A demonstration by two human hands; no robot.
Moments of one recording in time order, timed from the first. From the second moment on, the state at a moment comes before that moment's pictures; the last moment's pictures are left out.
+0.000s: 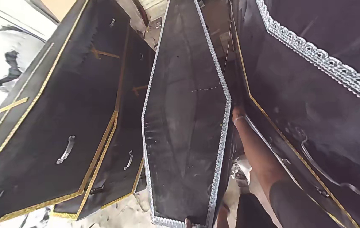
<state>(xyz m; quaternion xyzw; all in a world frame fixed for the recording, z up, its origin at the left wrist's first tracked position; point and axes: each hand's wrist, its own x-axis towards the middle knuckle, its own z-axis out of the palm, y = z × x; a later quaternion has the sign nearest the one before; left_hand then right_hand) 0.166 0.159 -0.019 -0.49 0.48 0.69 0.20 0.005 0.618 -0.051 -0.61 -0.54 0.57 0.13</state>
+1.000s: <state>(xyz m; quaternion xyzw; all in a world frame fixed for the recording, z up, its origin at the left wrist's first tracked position) 0.167 0.091 -0.055 -0.41 0.45 0.77 0.20 0.195 0.350 -0.109 -0.43 -0.39 0.81 0.11</state>
